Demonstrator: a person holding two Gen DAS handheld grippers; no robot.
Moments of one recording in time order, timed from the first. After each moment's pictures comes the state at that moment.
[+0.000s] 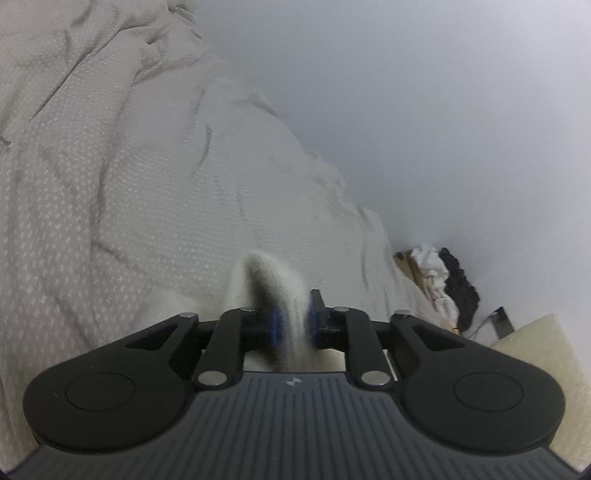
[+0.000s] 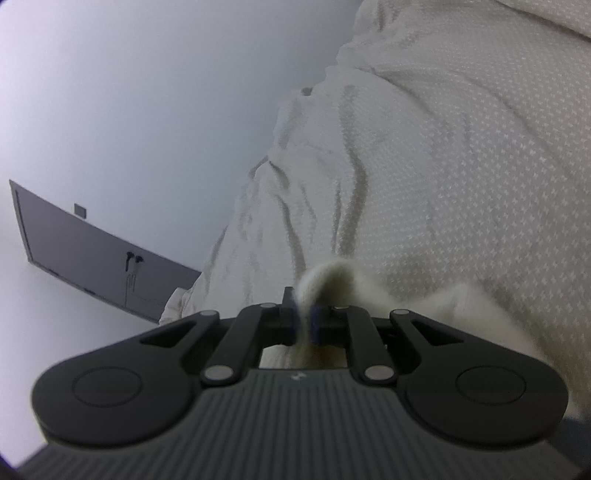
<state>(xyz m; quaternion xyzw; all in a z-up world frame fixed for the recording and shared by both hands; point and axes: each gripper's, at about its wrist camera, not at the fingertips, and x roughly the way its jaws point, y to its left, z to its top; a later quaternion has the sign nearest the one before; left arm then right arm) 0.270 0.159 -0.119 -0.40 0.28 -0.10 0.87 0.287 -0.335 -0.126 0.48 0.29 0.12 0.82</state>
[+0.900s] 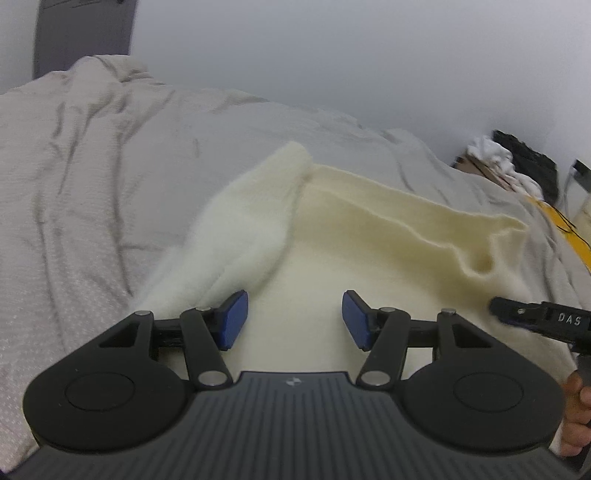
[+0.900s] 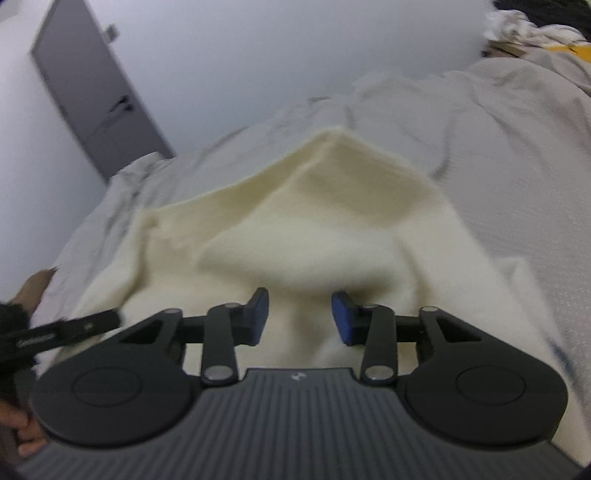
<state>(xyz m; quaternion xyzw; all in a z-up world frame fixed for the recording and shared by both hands) 0.217 0.058 -0.100 -0.12 0.33 -0.02 0.94 0.255 -0.232 -0.085 0.17 0.34 0.13 0.92</state>
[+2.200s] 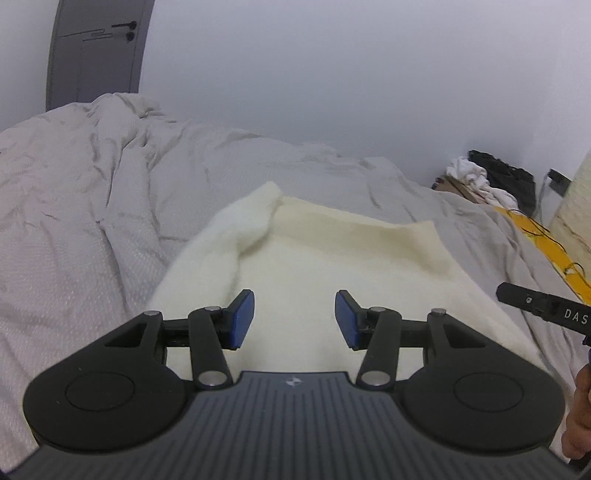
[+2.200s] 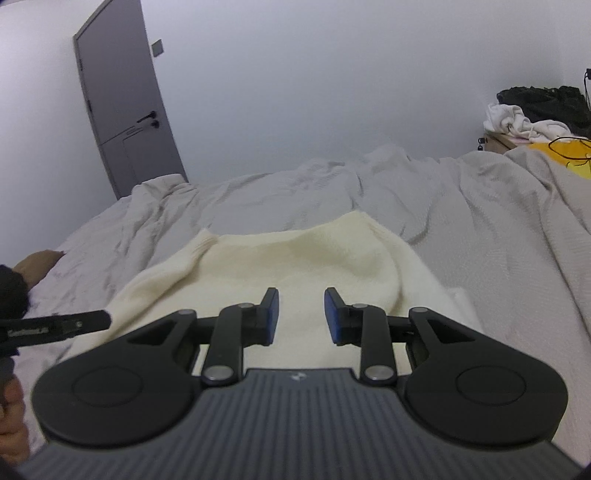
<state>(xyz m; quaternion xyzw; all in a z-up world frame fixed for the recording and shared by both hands) 0.079 0.032 -0.048 -0.11 0.27 -0.03 0.96 0.130 -0.213 -0.016 0.08 0.25 0.13 0.96</state>
